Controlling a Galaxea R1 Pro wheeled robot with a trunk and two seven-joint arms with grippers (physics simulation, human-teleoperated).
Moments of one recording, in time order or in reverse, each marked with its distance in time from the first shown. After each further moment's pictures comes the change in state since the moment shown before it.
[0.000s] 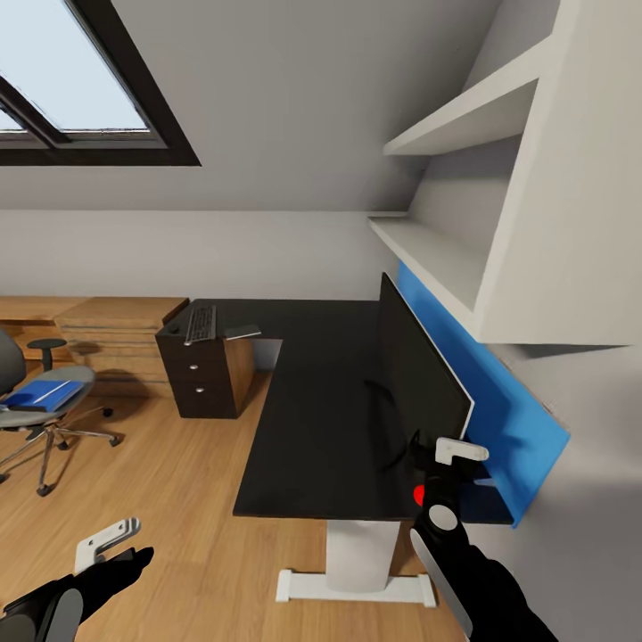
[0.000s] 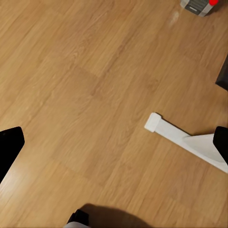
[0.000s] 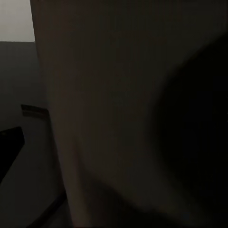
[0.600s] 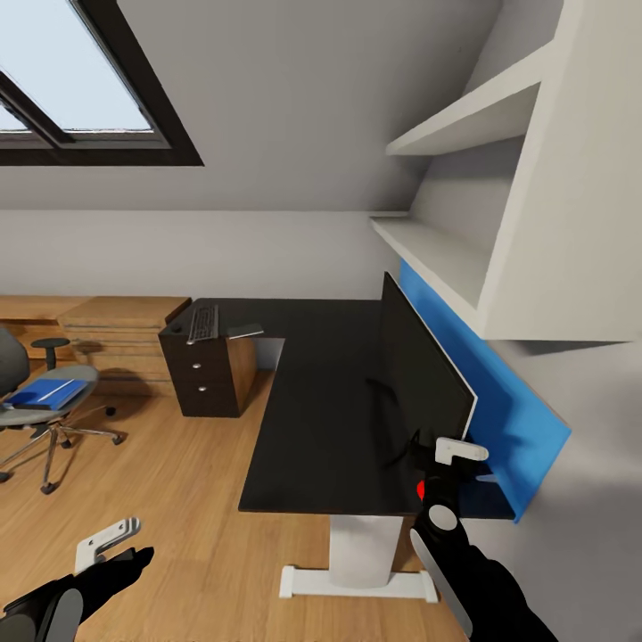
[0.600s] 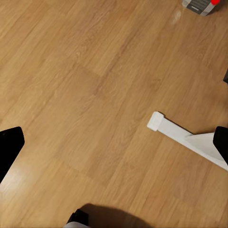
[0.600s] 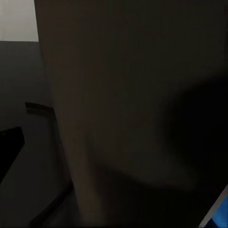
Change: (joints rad) left arm 0.000 0.001 0.000 0.000 0.000 0.001 -0.002; right arm 0.000 0.000 0.002 0.000 0.000 0.000 0.000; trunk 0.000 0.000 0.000
